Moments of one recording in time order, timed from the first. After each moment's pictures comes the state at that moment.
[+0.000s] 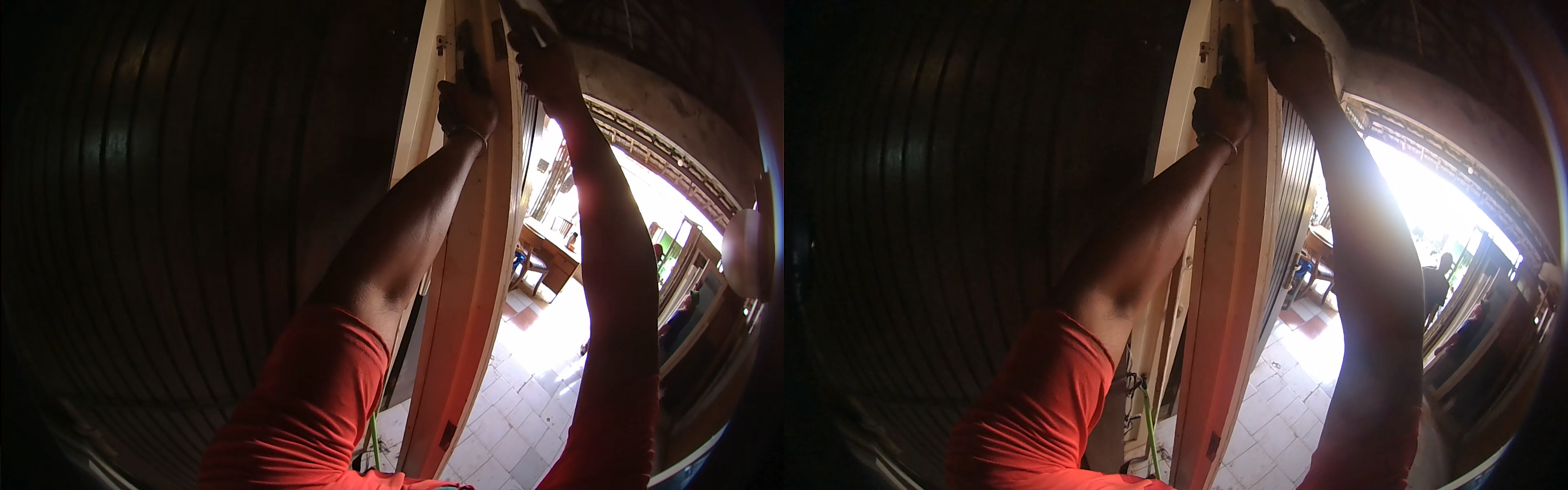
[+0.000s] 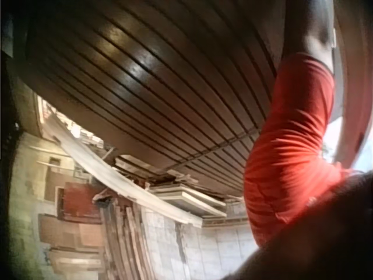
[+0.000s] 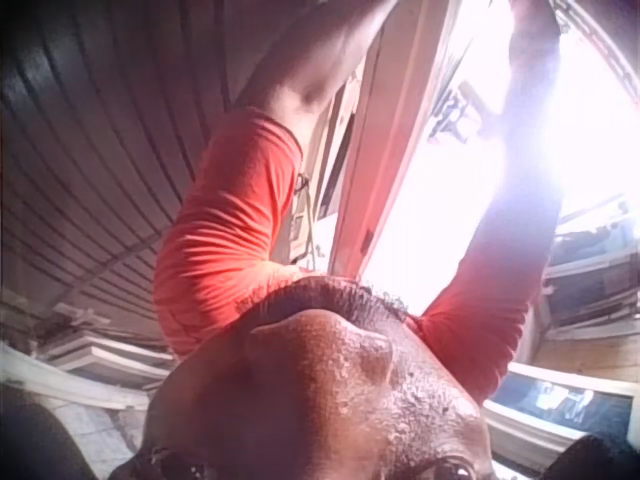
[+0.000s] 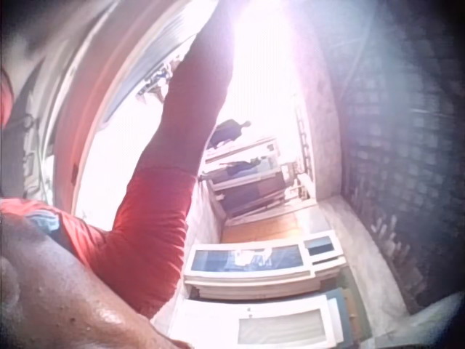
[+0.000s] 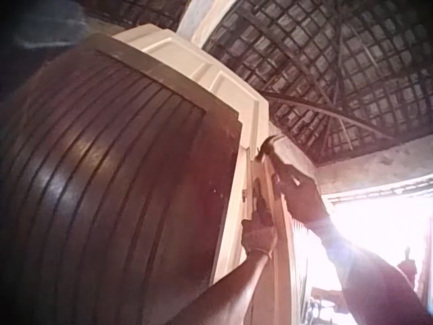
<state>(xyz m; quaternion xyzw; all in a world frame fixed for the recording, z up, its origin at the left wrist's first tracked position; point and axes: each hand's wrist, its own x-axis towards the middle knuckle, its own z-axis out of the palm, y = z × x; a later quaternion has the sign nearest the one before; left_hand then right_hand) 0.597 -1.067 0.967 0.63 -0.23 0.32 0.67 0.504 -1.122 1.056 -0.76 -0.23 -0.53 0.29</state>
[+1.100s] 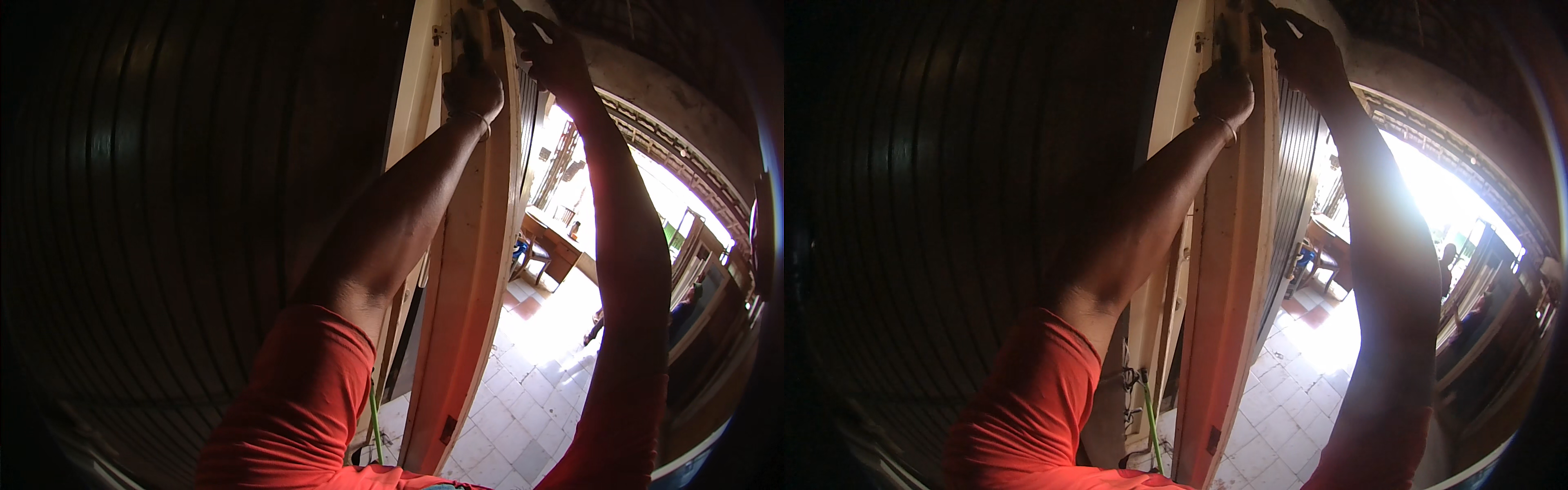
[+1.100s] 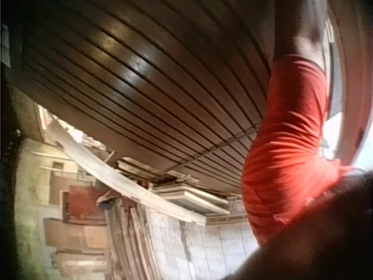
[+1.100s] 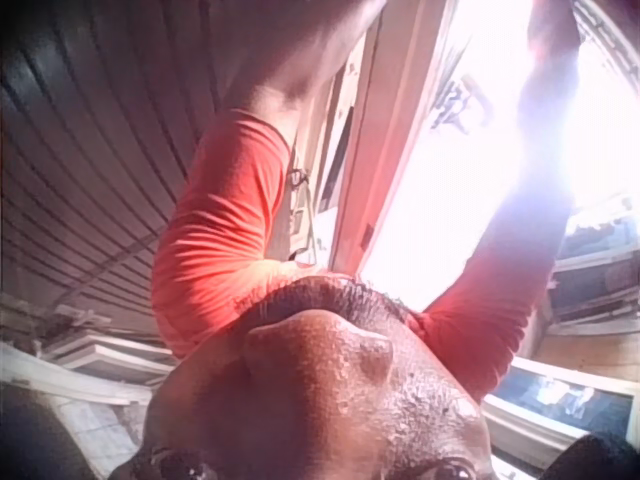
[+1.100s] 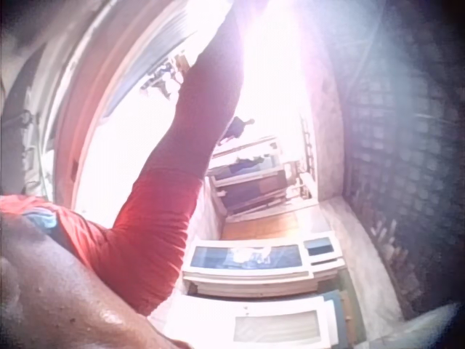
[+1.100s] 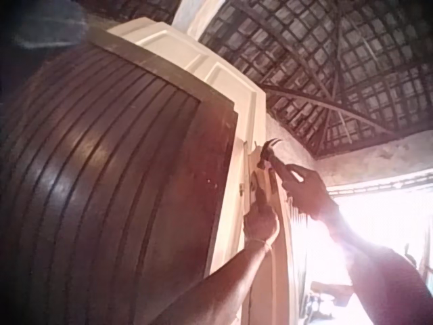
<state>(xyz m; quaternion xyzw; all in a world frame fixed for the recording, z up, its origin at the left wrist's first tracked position) 0.604 -1.084 0.977 0.56 -0.32 0.31 0.70 0.479 -1.127 1.057 -0.81 -0.13 -0.50 0.28</state>
